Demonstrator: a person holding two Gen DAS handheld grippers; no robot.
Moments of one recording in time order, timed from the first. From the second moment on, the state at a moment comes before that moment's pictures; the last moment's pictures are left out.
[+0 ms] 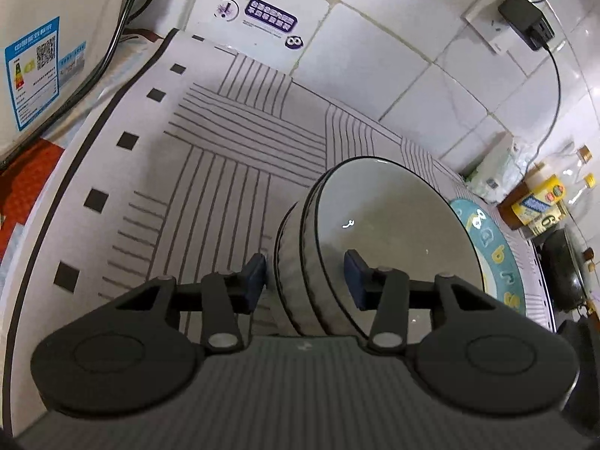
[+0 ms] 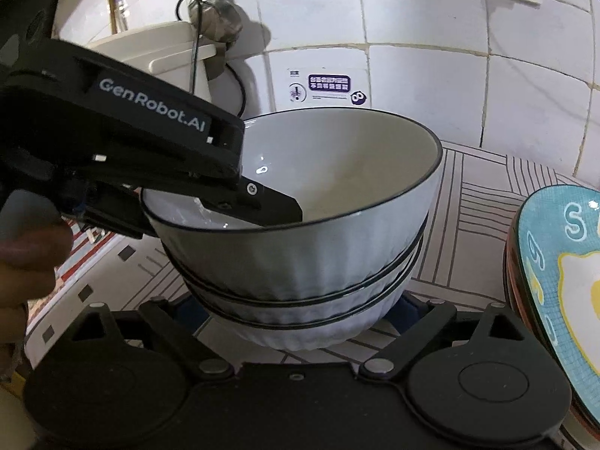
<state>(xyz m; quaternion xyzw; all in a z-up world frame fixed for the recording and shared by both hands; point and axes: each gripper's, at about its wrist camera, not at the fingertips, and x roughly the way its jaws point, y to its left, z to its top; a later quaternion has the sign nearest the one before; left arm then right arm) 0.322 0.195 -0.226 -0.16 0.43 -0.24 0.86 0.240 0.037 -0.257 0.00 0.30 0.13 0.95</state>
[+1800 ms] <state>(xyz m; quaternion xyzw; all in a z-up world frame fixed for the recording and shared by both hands) 0.287 -0.007 -0.172 -0.04 0.40 -0.38 0.84 0.164 -0.129 -0.217 0.02 0.22 0.00 0.97</state>
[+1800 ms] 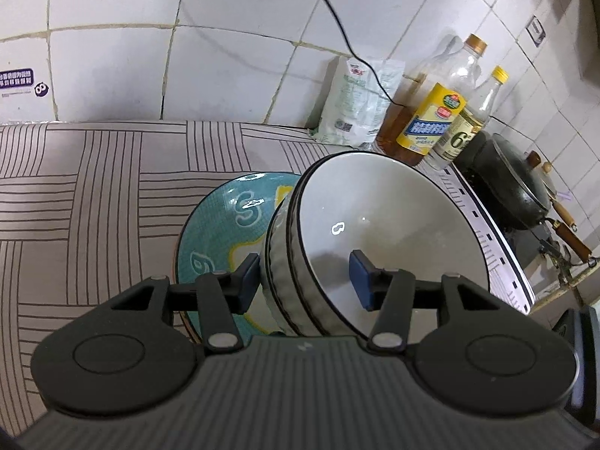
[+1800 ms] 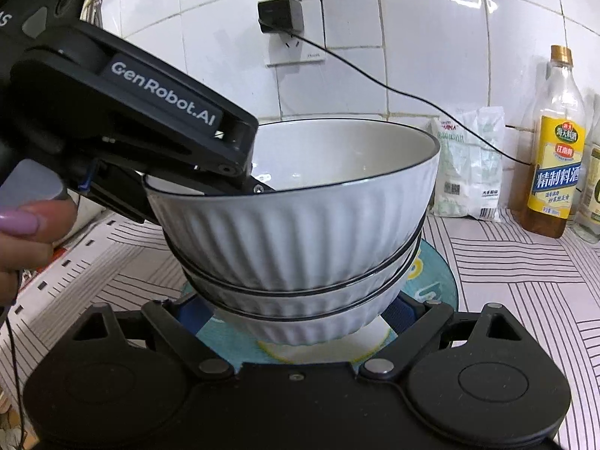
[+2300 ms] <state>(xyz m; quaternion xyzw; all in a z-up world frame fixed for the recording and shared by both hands) 0.303 -0.014 -0.192 -0.06 0.42 -0.37 0.83 0.175 -0.126 -0.231 0.02 0.24 -0.01 0.97</state>
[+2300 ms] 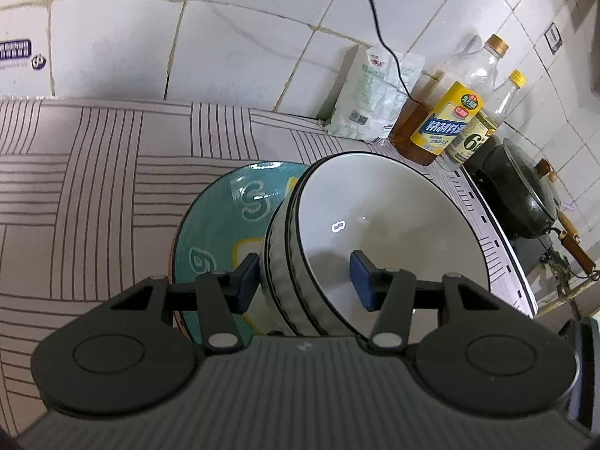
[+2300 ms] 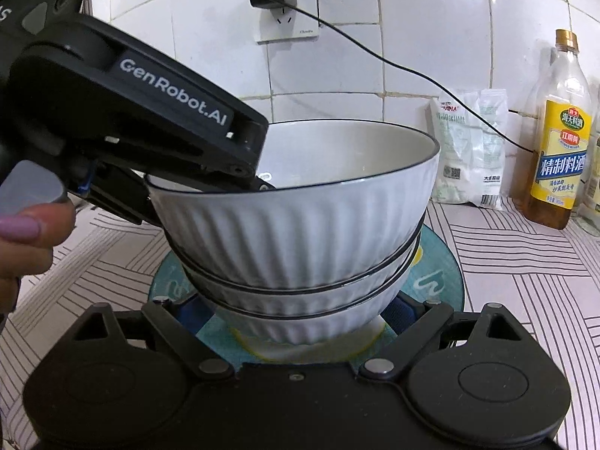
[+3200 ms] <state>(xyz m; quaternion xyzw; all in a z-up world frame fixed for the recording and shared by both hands) 0.235 0.010 -0.138 0.00 0.35 -0.26 0.90 0.130 -0.123 -0.190 0.01 0.26 -0.02 0.96</state>
